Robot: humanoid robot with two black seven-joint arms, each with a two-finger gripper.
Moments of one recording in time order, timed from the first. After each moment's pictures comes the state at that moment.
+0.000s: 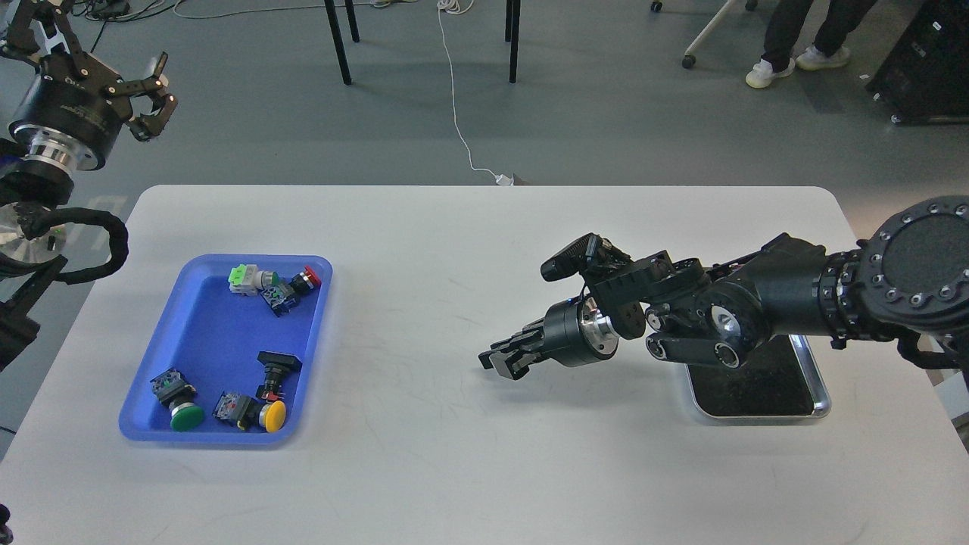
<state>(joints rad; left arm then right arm) -0.77 0.61 -0.81 -0.82 -0.13 -0.32 -0.33 1.37 -0.02 -0.84 0.93 -0.86 0.02 0.49</state>
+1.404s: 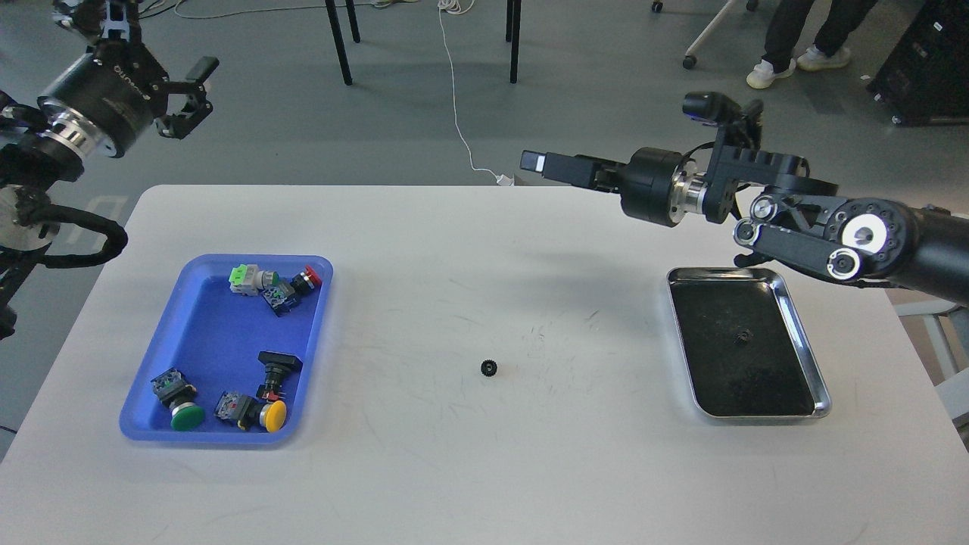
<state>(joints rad) -0.84 0.68 -0.74 -1.02 0.33 -0.36 -0.22 1.21 -0.48 -0.05 0.96 -0.83 0.07 0.49</state>
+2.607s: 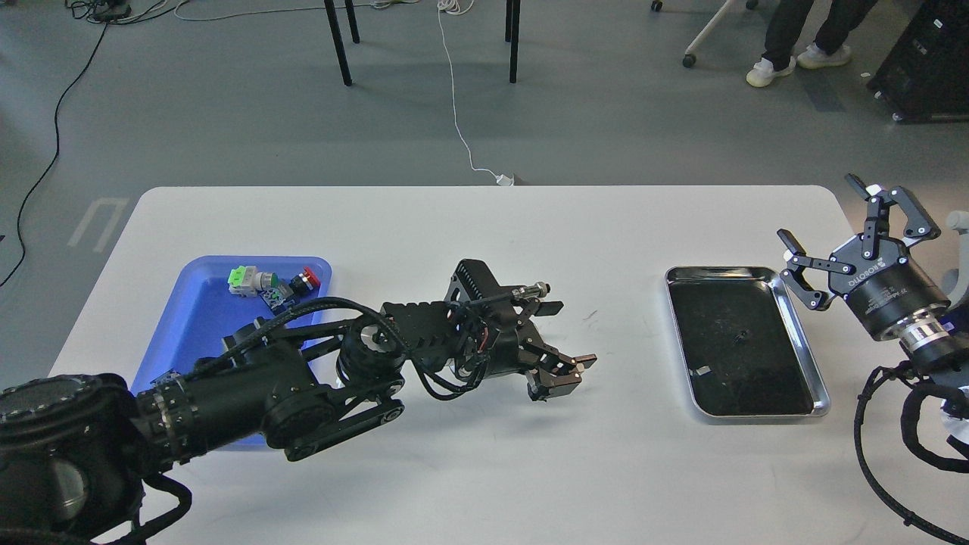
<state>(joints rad) -0.82 0.04 -0.25 -1.02 2.17 -0.05 -0.20 0.38 -0.75 0.64 1.05 0.08 0.49 0.49</state>
